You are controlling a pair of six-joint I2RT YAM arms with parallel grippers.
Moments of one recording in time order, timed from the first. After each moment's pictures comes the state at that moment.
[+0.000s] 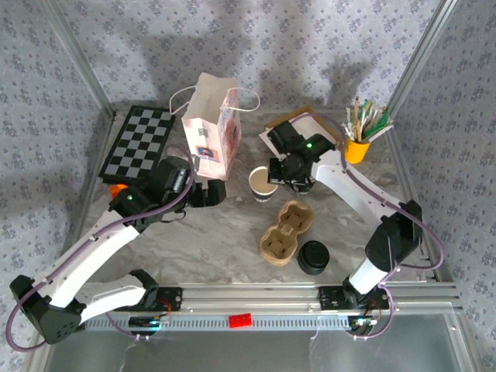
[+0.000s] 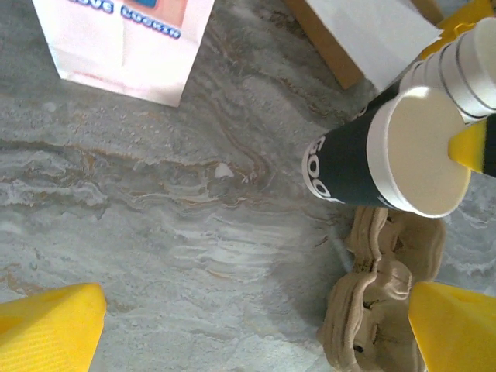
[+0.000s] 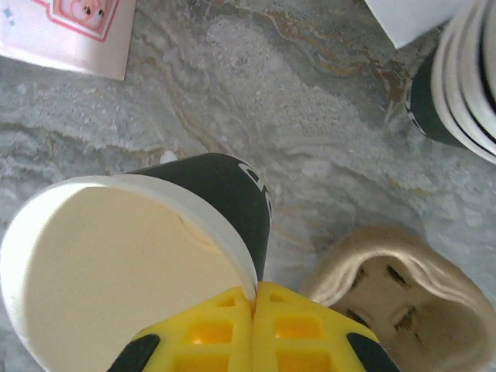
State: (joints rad) left arm -0.71 1.03 1.08 -0.81 -0.05 -0.68; right arm 0.63 1.63 1.54 -1.06 0.01 0.65
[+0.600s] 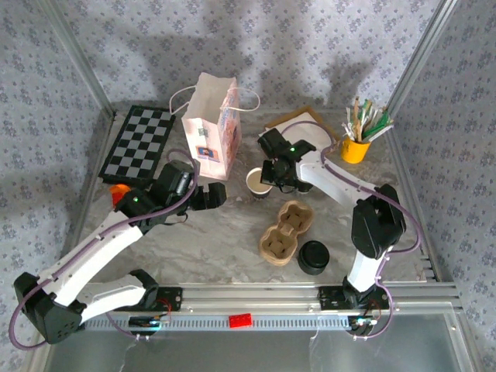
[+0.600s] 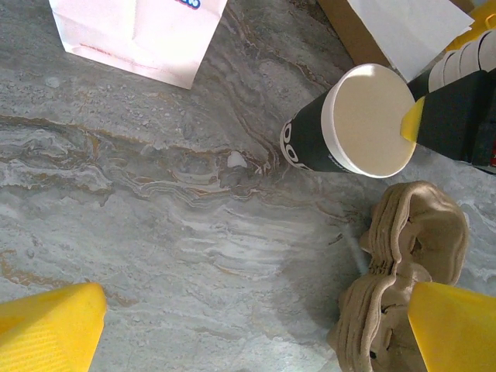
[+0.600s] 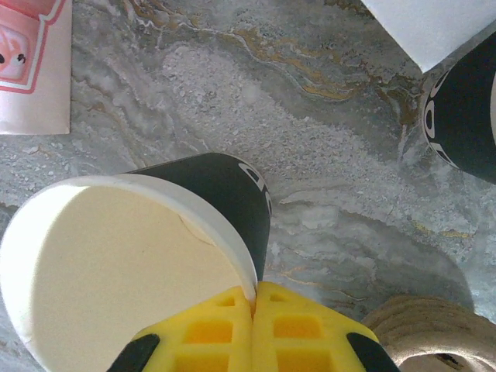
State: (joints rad) left arm -0.70 1.04 1.02 -0.77 -0.05 -0.70; right arm 0.64 1.76 1.48 -0.91 0.08 0.76
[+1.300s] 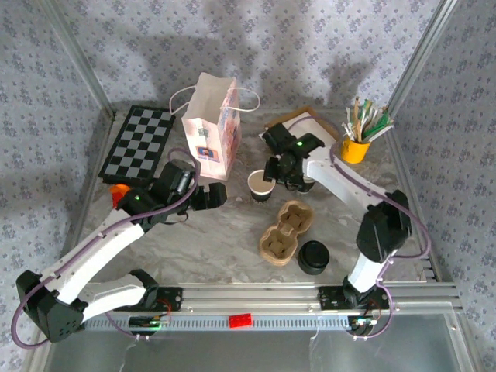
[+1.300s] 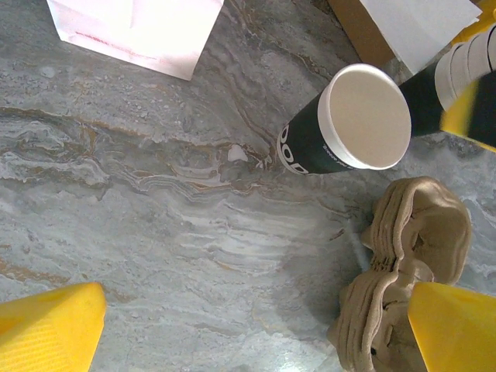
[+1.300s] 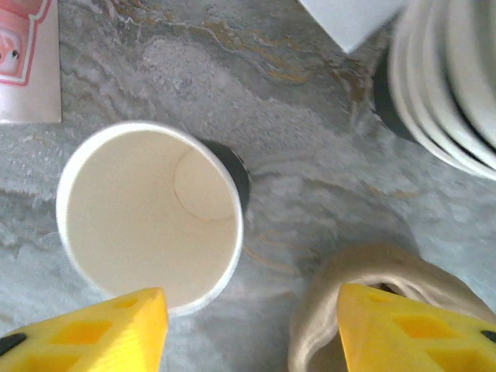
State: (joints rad) left arm -0.69 1.05 1.02 -0.77 -0.02 -0.70; right arm 0.62 1.68 1.56 -1.11 0.09 0.78
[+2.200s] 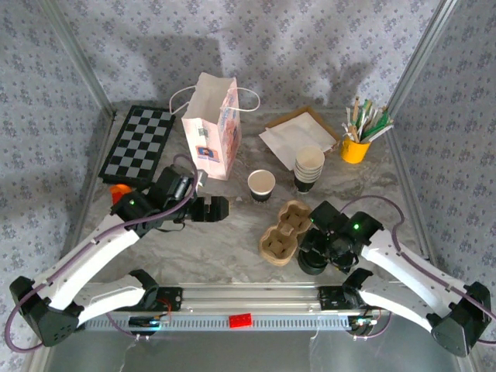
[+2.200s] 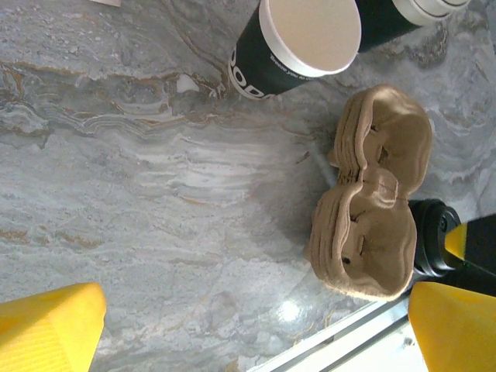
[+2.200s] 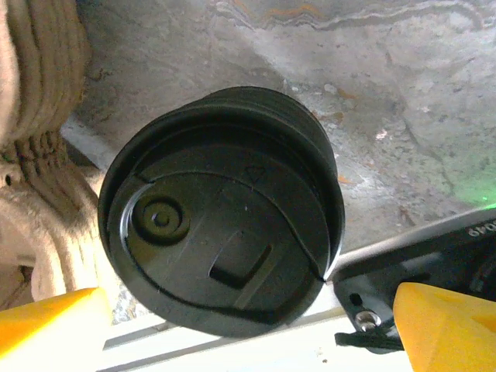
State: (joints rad) left arm -0.73 1.01 1.04 -0.88 0.13 -0.62; right arm 0.72 0.88 0.70 -1.21 -0.05 1.23
